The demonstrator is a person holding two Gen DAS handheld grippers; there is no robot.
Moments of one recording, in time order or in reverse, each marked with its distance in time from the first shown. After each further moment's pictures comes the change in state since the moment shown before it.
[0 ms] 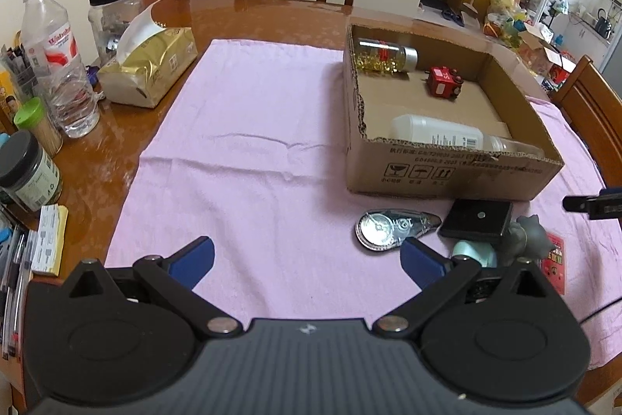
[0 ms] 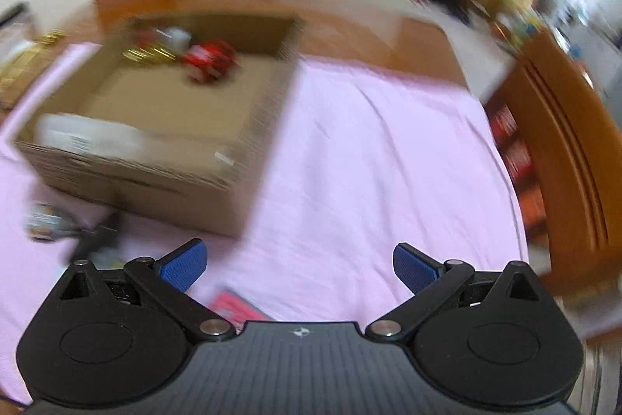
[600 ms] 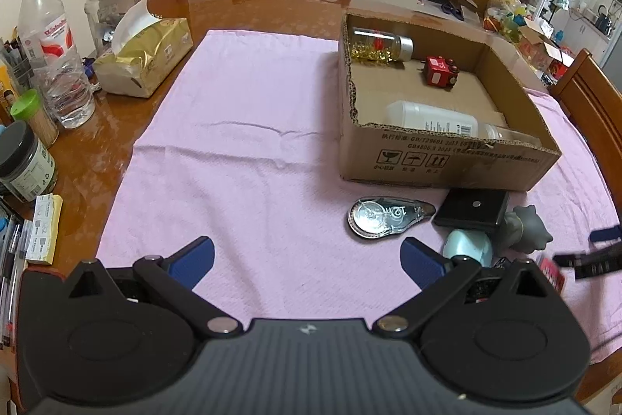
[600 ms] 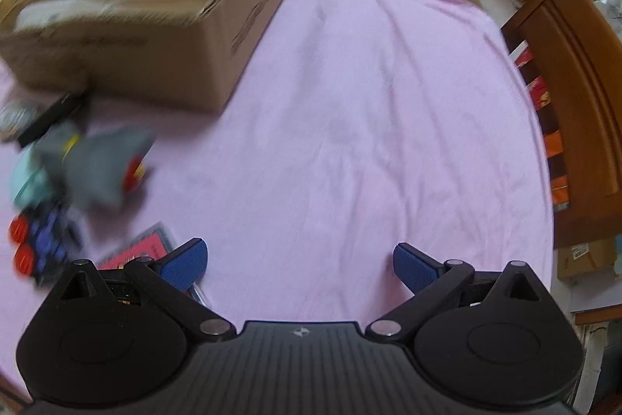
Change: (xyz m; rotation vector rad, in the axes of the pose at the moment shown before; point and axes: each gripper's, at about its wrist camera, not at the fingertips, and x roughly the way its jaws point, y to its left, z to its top) left arm 0.001 -0.007 -0.007 -0.002 0.026 0.001; right arm 0.023 -0.001 -0.049 -0.089 0.183 0.027
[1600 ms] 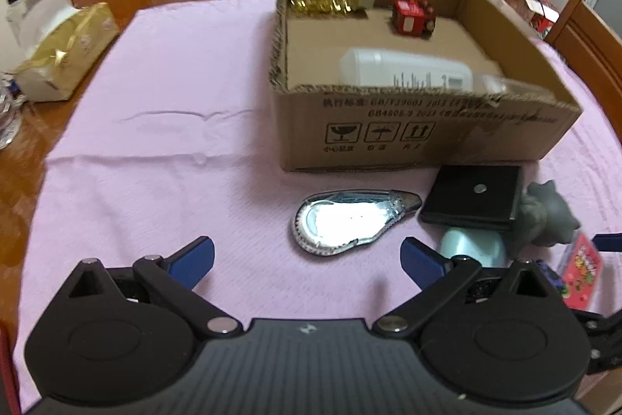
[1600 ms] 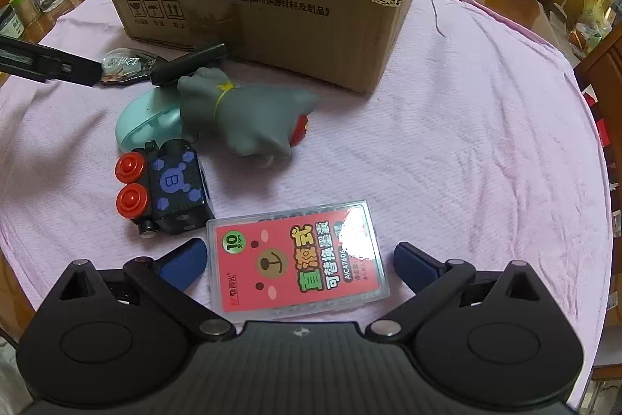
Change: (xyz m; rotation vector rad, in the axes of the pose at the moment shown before) left arm 0.074 -0.041 0.008 0.109 0.079 -0.034; right arm -0.013 0.061 -0.030 -0.144 -0.082 0.137
